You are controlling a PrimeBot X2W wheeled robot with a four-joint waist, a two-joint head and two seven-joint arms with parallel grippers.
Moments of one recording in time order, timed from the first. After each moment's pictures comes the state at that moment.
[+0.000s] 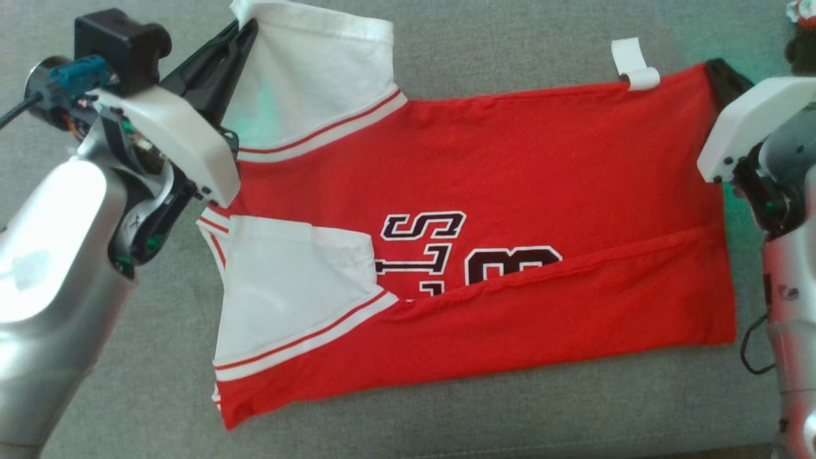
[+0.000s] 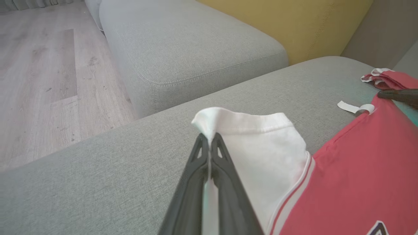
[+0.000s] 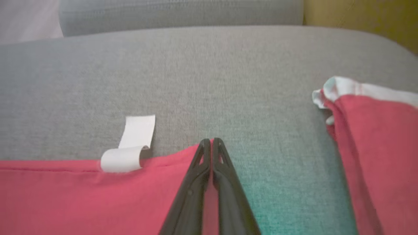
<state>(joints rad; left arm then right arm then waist) -0.80 0.52 -0.62 0.12 -0.68 -0.06 0.32 -0.67 -0.23 -0.02 0.45 0.21 0.13 0.47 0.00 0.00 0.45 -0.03</state>
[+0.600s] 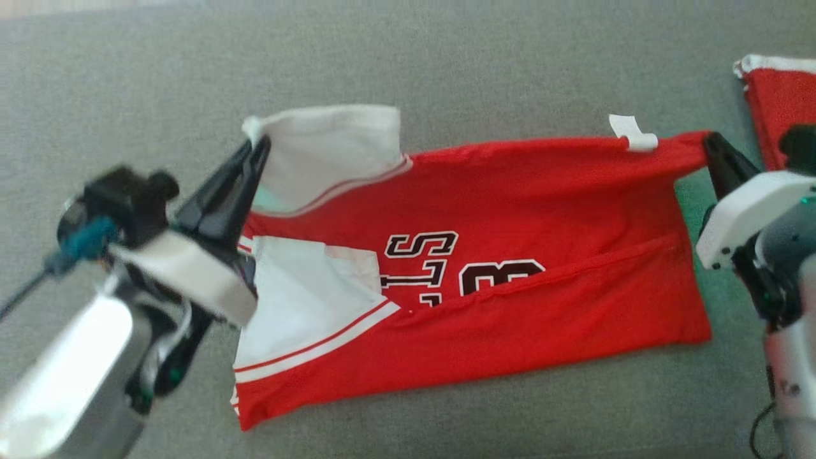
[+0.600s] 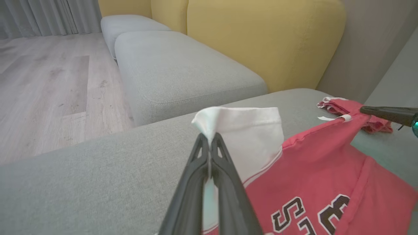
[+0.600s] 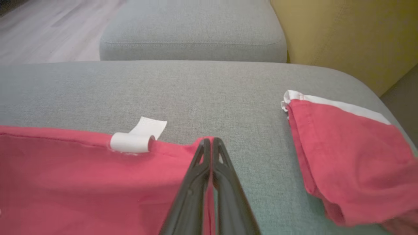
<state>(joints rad) -0.47 0.60 -0.60 -0.15 -0.70 0.06 0.20 -0.40 -0.25 -0.01 0.24 0.23 0.13 0.40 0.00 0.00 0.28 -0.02</state>
